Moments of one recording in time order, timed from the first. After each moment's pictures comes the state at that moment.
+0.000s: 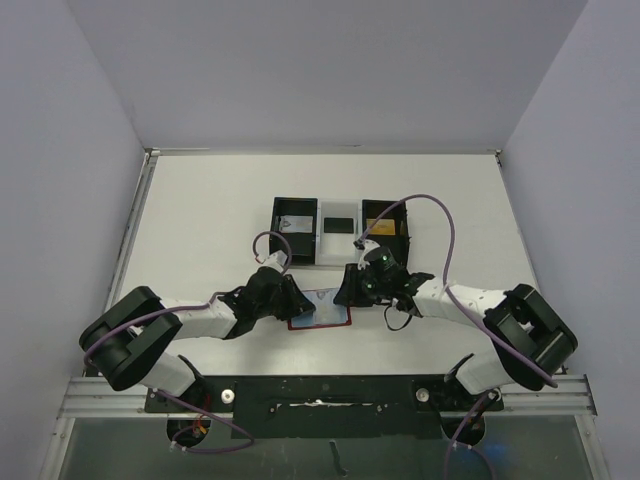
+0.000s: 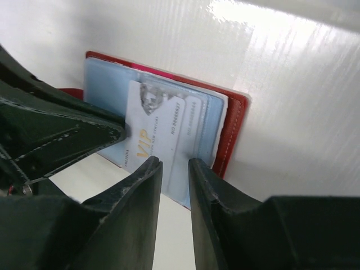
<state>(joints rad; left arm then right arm) -0.78 1.46 0.41 0.39 0.08 -1.03 0.69 1.45 0.60 0.03 -0.22 0.66</state>
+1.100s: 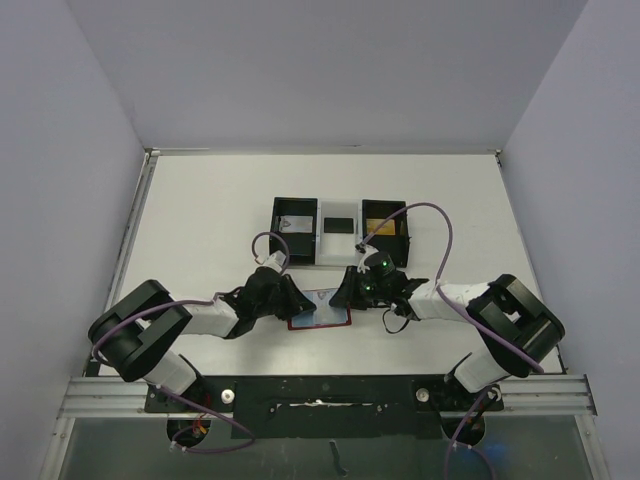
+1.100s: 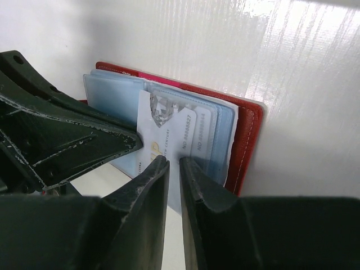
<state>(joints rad) -0.76 1.52 0.39 0.49 0.13 -1.07 0.69 1.52 0.55 0.22 -0.27 0.78</state>
